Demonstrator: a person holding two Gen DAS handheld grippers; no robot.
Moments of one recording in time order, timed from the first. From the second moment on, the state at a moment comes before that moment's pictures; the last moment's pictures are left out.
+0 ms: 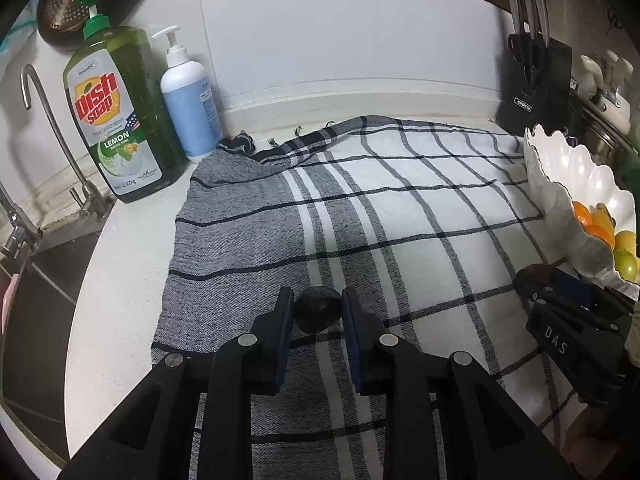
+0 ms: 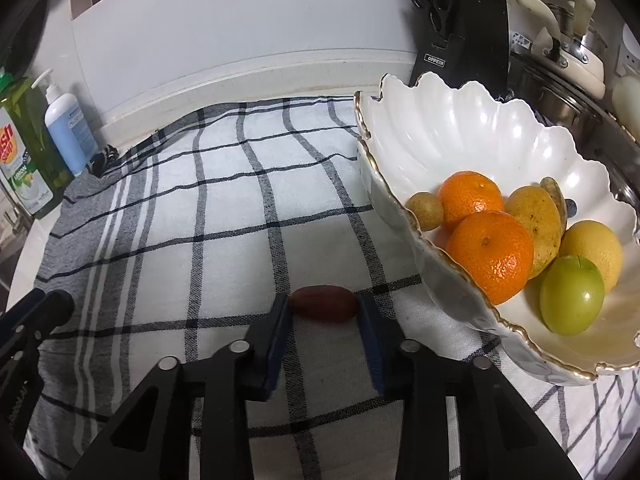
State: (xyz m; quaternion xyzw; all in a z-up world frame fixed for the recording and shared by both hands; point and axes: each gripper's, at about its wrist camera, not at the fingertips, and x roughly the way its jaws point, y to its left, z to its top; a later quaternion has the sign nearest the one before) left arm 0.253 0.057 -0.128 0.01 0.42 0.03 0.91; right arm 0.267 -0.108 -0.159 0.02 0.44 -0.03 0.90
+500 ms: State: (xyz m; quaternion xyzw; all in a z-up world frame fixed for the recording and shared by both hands) left arm 0.243 0.054 -0.115 0.02 0.41 0.03 0.91; right arm 0.248 -0.101 -0.136 0.02 0.42 0.00 0.91
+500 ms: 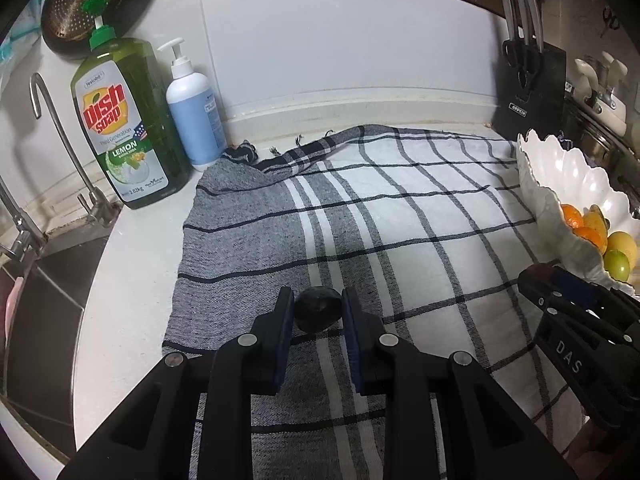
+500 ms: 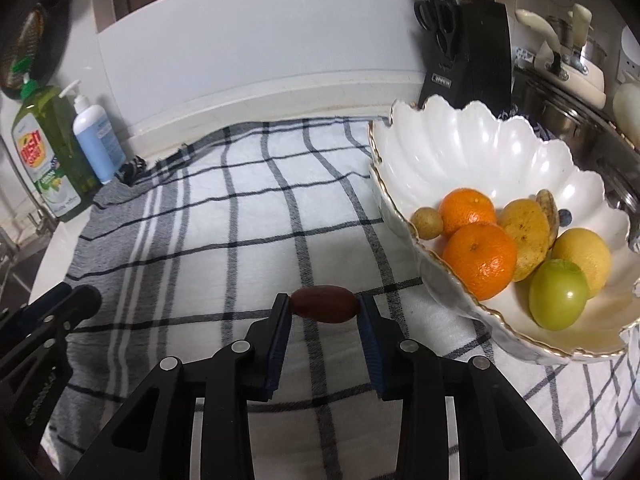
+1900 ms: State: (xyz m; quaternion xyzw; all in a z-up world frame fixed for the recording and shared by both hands) left arm 0.247 -0.118 -0.039 0.07 0.34 -0.13 0.93; right arm 0.197 -0.249 -0.037 0.03 0.32 -0.08 0.94
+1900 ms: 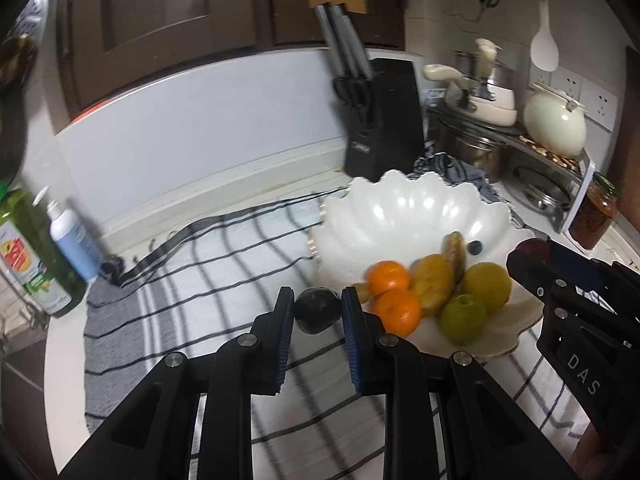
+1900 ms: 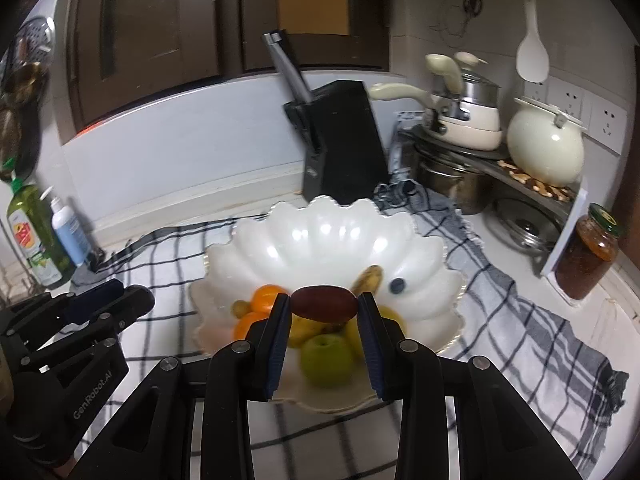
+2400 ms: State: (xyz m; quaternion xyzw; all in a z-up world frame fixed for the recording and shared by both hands) left arm 0.276 -0.167 -0.055 0.08 0.36 -0.17 0.92; right arm 0.211 -0.295 -0.048 0.04 0.33 -0.10 0.94
